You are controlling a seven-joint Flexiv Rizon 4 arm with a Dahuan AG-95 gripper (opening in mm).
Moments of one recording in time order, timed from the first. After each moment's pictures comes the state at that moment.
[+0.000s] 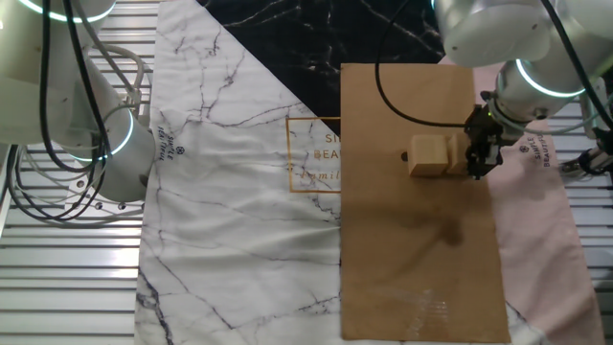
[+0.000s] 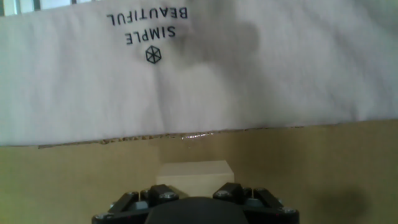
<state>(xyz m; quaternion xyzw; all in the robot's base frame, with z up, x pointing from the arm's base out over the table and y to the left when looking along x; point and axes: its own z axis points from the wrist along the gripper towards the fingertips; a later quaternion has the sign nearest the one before) 0.667 0.005 0.038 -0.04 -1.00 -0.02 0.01</state>
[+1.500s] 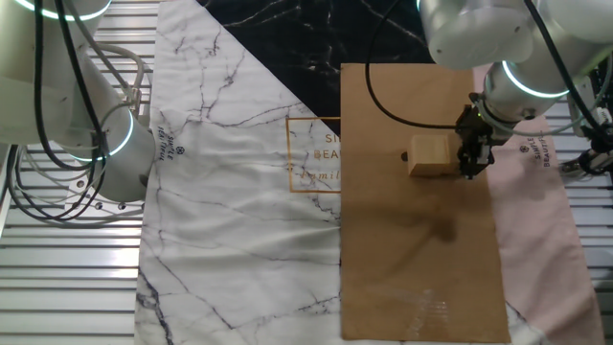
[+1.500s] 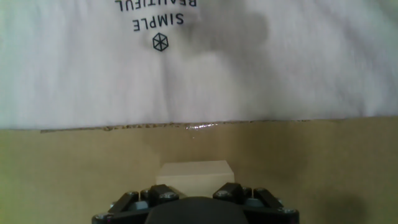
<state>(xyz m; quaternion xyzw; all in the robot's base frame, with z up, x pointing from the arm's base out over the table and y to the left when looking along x) 0.655 0.008 0.035 -0.02 -1.00 -0.02 0.01</state>
